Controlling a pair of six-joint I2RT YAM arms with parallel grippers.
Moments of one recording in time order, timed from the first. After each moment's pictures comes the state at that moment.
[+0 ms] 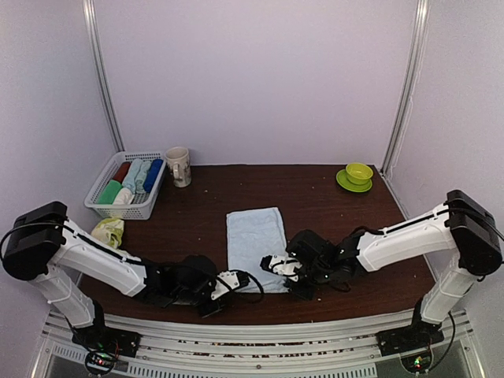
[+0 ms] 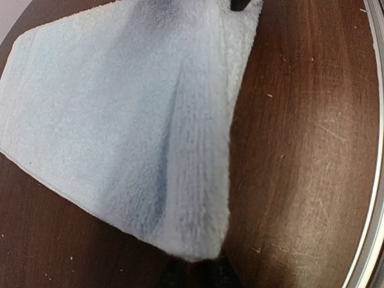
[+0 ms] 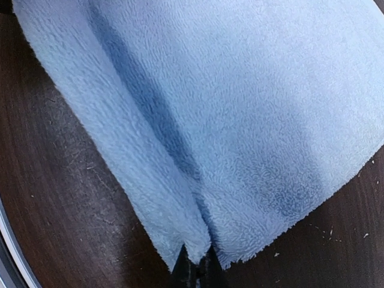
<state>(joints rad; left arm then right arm) -1.18 1.58 0.57 0.16 -0.14 0.16 1.05 1.64 0.83 -0.20 0.06 -0.19</state>
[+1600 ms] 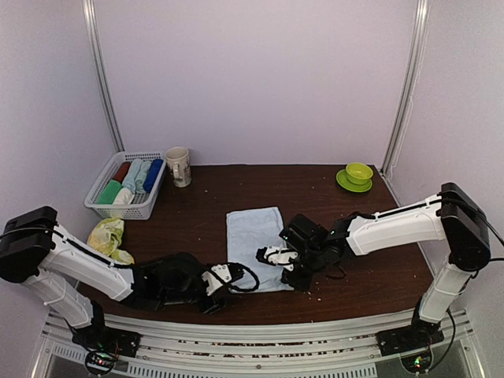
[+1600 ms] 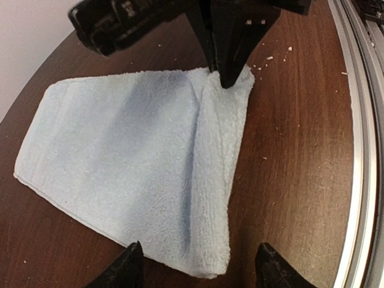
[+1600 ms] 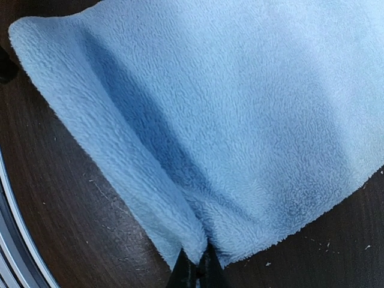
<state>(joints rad) -1.17 1.49 0.44 0.47 -0.12 0.20 0.98 1.72 1.00 -0.39 -0.06 -0.21</state>
